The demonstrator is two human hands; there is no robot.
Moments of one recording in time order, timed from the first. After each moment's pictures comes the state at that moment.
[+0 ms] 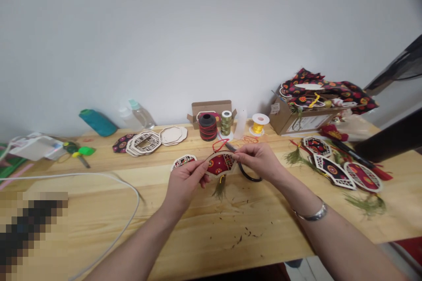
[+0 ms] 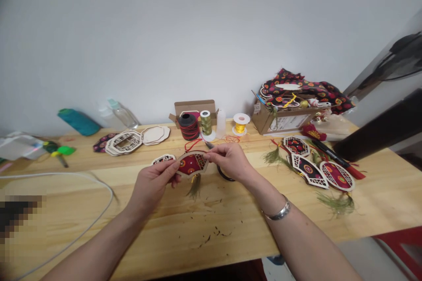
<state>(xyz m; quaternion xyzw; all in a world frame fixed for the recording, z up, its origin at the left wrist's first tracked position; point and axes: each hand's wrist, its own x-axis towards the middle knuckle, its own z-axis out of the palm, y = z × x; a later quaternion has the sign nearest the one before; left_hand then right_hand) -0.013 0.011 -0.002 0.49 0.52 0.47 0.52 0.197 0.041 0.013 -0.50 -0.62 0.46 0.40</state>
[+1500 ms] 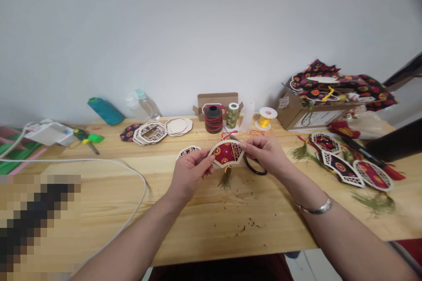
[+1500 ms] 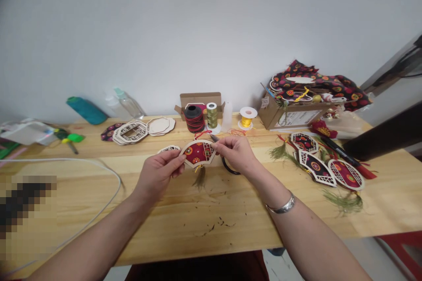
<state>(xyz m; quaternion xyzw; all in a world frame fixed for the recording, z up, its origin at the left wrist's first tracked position) -0.015 0.011 -0.007 0.46 0.50 0.48 0.56 0.195 0.037 0.012 -0.50 -0.58 0.49 0.41</state>
